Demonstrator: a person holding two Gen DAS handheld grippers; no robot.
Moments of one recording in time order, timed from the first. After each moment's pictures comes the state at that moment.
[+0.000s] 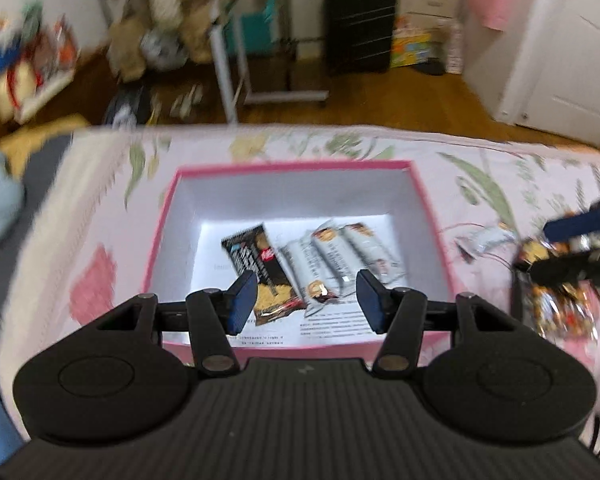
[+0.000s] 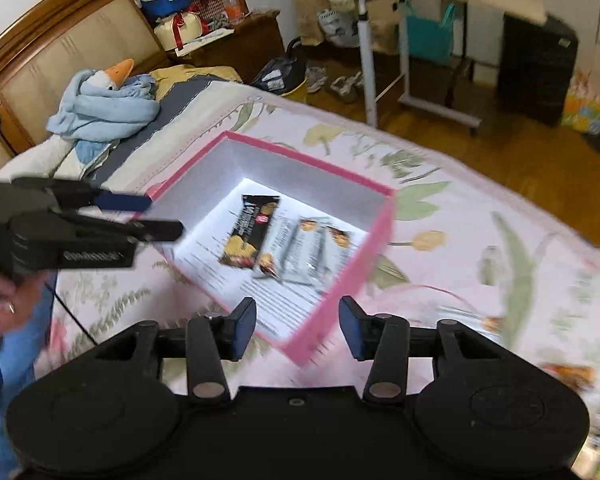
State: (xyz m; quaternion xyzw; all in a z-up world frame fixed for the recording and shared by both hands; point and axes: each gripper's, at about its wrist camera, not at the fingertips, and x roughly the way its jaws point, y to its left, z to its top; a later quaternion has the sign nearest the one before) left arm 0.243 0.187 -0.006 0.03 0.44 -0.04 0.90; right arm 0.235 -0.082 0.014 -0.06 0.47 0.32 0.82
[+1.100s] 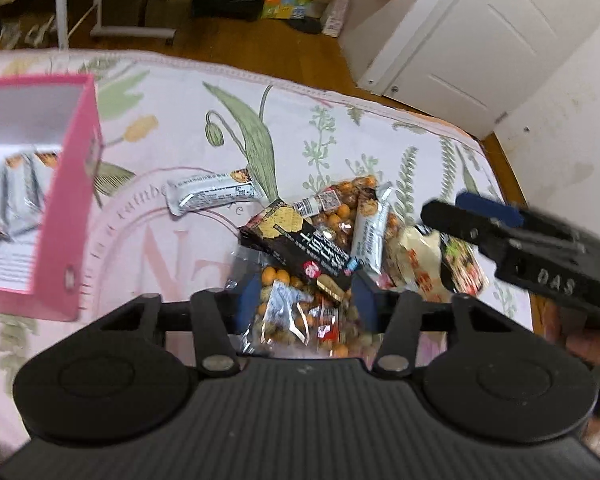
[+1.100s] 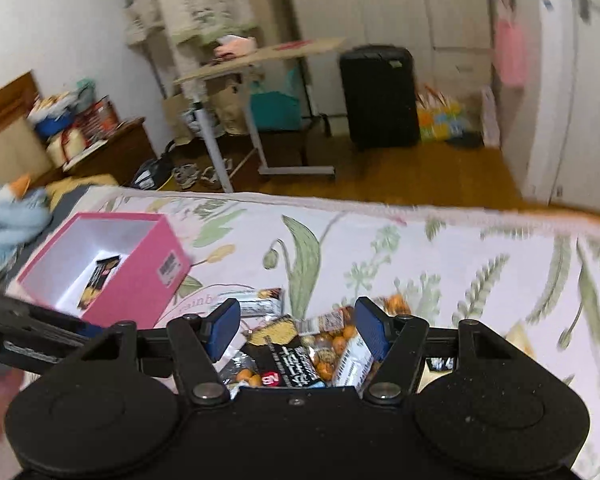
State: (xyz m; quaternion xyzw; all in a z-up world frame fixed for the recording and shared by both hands) left arm 0.254 -0.046 -0.086 -0.13 0.50 -0.19 0.83; right arm 0.221 -0.294 -0.073 0.07 0.38 0.16 0.91
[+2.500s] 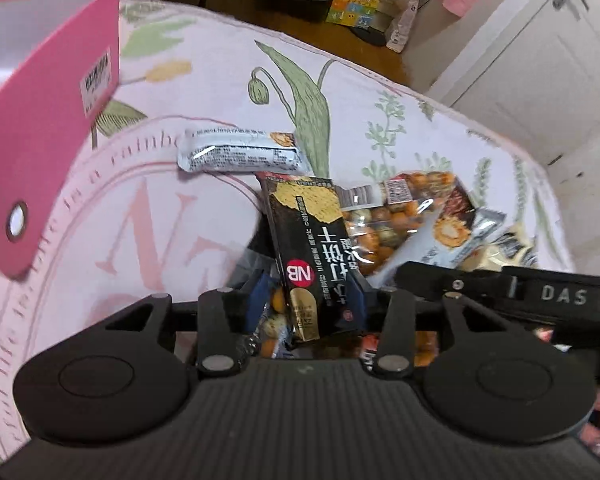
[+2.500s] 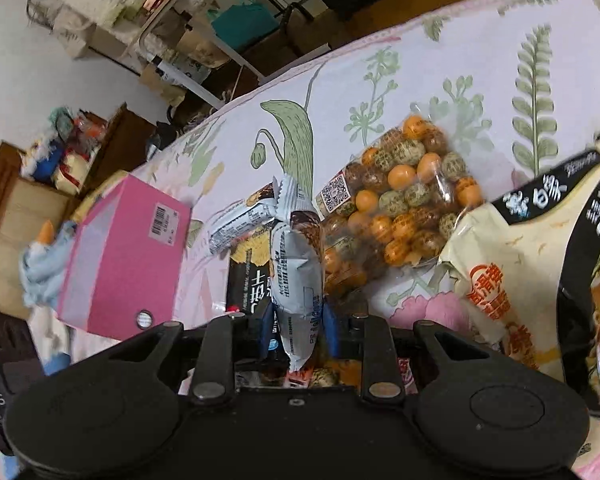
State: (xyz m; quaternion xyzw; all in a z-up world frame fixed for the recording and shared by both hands) left arm 0.266 -0.076 -0.173 -0.16 0.49 -0.09 0.85; right arm 0.260 -0.303 -0.176 0.24 0.52 0.19 0.80
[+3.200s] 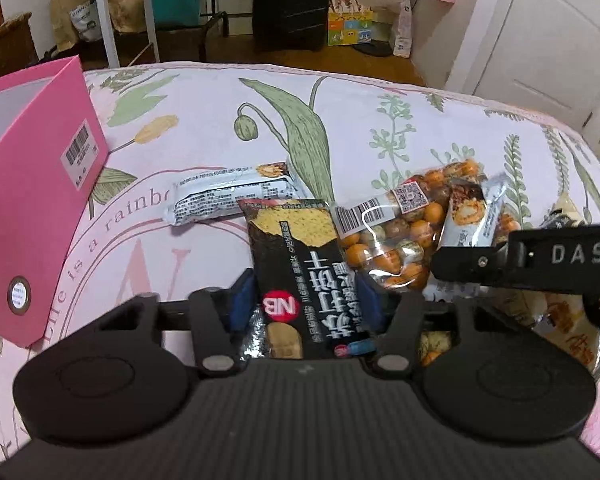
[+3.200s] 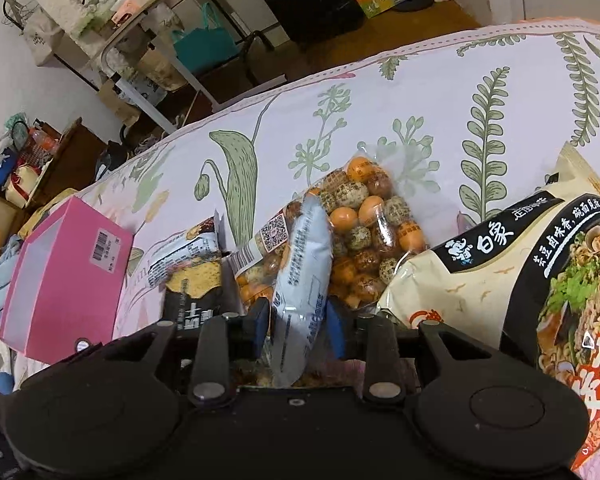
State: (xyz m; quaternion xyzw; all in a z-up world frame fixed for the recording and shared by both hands) left arm 0.275 -0.114 -0.183 -0.04 0.45 -0.07 0.89; right arm 0.266 -0.313 -0.180 0.21 0.49 0.12 0.84
